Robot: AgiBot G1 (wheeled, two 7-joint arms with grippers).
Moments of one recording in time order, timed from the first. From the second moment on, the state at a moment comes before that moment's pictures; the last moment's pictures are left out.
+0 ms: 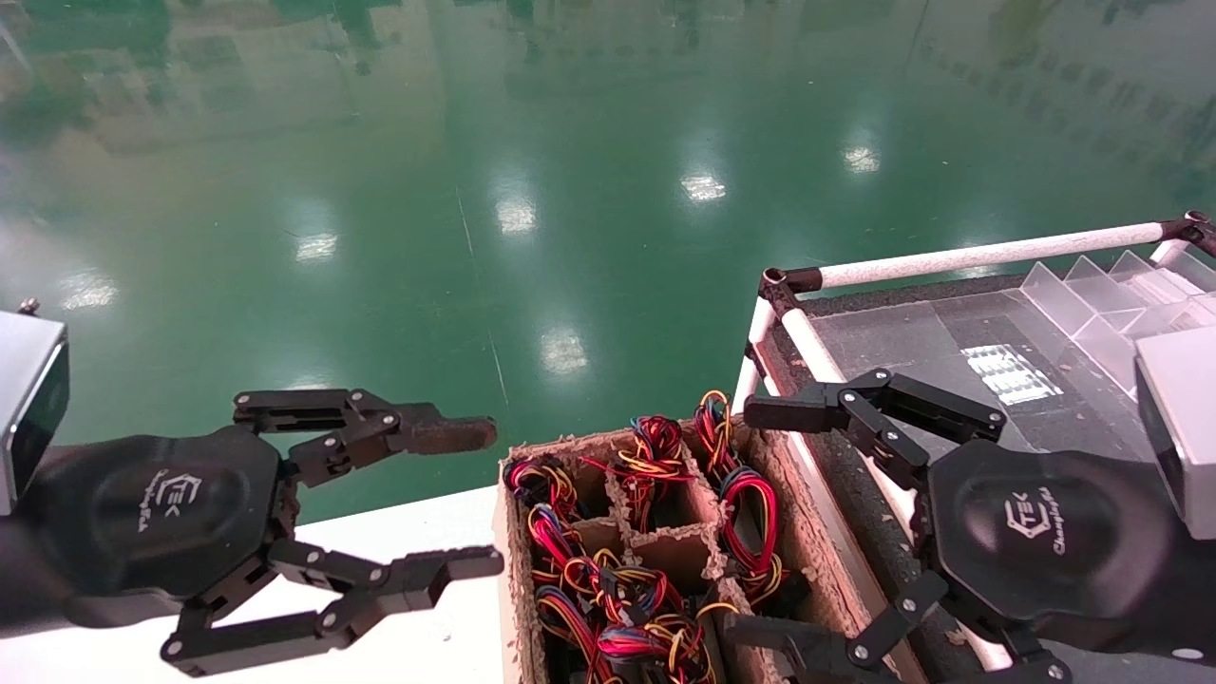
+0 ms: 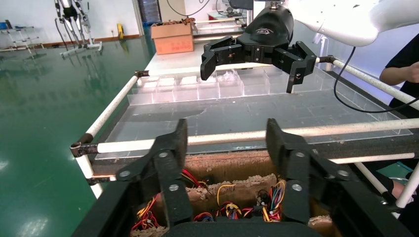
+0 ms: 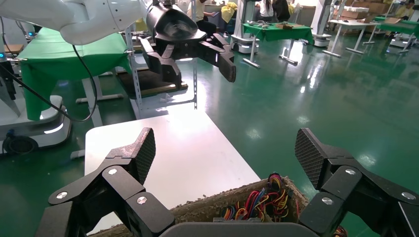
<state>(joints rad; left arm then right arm) -1.07 0.61 0.28 -1.28 0.73 1.50 -0.19 1.08 -0.61 -0.28 1.28 -0.73 -1.49 0.19</state>
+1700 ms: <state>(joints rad) -1.07 0.61 0.28 -1.28 0.73 1.50 -0.19 1.08 -0.60 -0.28 1.27 -0.74 -1.49 0.18</state>
